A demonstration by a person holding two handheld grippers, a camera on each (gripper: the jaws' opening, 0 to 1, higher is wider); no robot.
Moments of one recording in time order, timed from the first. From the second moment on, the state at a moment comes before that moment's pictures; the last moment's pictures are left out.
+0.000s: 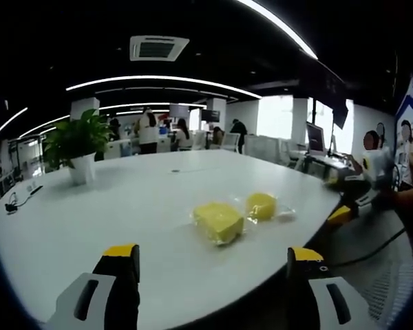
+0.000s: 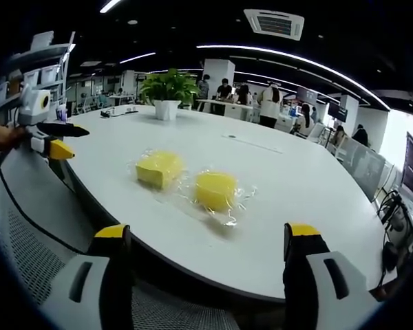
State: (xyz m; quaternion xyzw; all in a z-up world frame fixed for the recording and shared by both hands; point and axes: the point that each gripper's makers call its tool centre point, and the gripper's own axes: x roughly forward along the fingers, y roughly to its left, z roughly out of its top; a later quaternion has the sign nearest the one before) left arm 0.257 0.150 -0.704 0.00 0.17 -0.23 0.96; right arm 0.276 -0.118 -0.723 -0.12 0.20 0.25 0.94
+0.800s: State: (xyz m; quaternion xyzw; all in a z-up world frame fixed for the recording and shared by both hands) left arm 0.265 0.136 -0.701 -0.06 0.22 -0.29 0.93; right arm 0.277 -0.117 -0.720 -0.11 0.18 0.25 0.94
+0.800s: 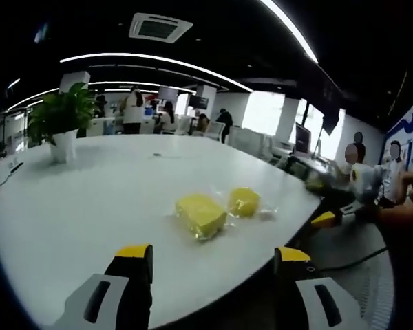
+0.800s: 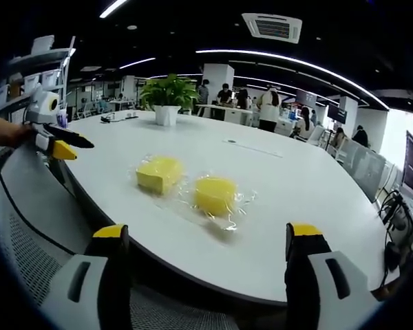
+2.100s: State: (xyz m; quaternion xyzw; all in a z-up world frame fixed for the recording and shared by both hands) left arm 0.396 0.140 -0.740 -0.26 0.28 -0.20 0.90; right arm 0.278 -0.119 -0.726 -0.11 0.20 0.25 0.94
